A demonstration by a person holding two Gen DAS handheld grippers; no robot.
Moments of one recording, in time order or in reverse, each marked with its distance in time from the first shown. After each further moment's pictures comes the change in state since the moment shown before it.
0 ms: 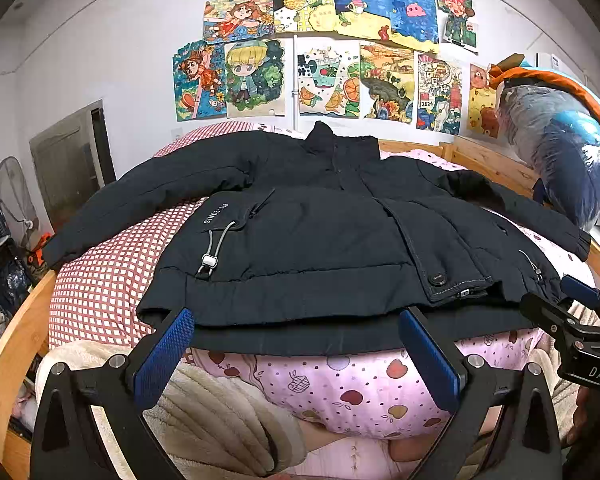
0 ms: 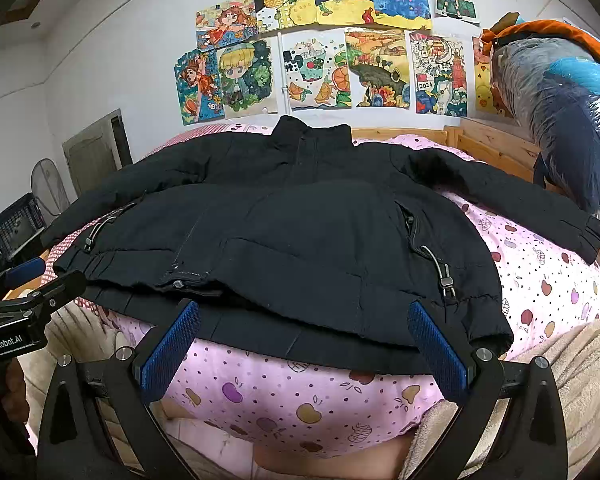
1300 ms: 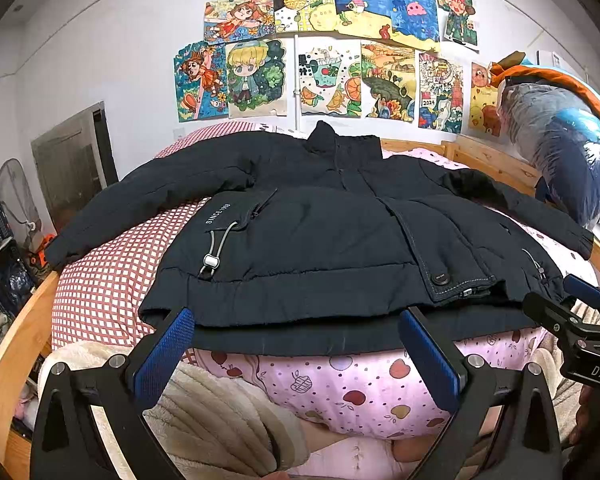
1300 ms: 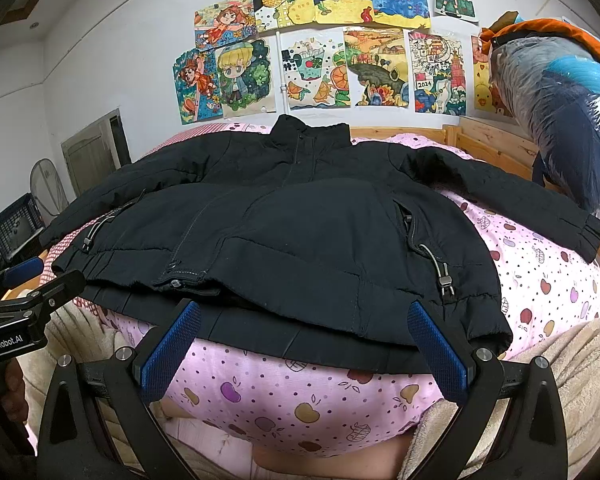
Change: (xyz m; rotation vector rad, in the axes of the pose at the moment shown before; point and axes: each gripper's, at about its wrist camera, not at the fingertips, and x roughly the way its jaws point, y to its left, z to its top) left arm 0.000 0.006 0.001 0.002 0.000 0.002; right arm 0.001 0.000 -0.001 0.001 0.005 -0.002
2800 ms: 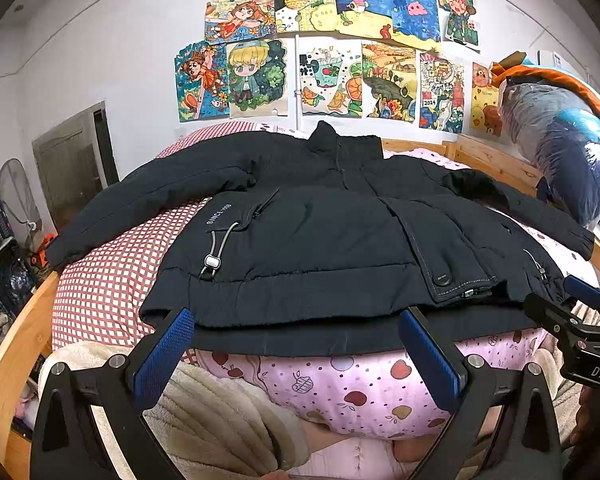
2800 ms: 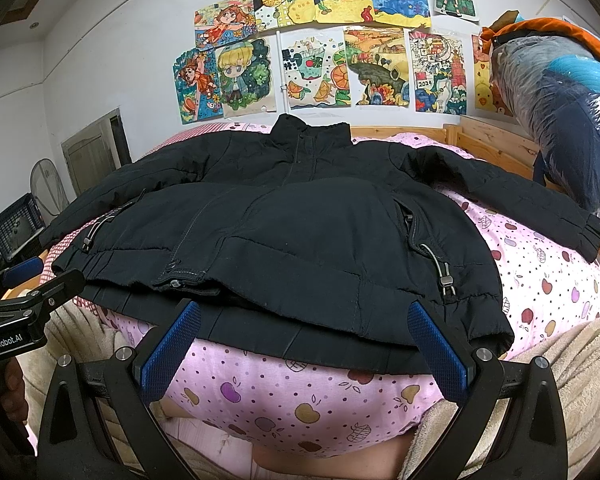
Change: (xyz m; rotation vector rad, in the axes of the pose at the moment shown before) left arm 0.001 0.000 0.001 0.001 0.002 0.000; right arm 0.002 0.002 -0.004 0.001 0.004 -0.001
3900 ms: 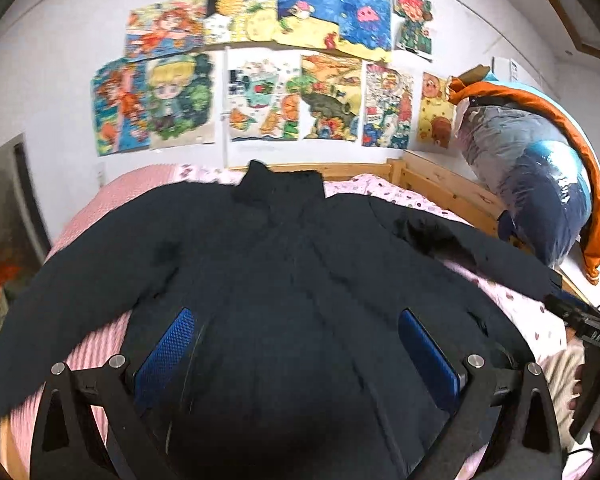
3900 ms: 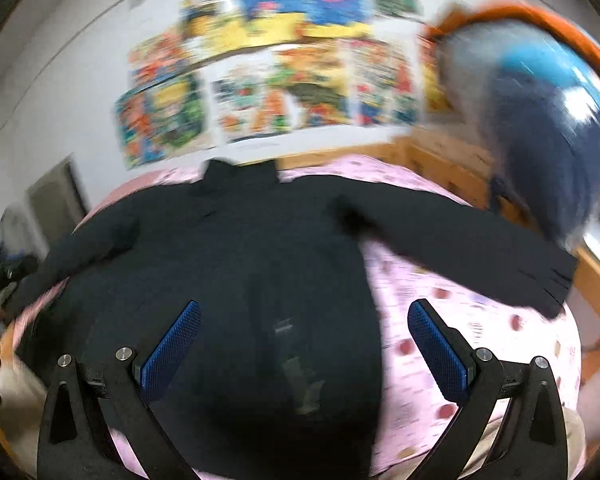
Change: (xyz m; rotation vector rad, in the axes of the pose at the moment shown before) left arm 0.097 -0.027 0.158 0.105 -0.004 -0.262; right arm 0.031 -0.129 0.077 0.186 -0.047 -0.120
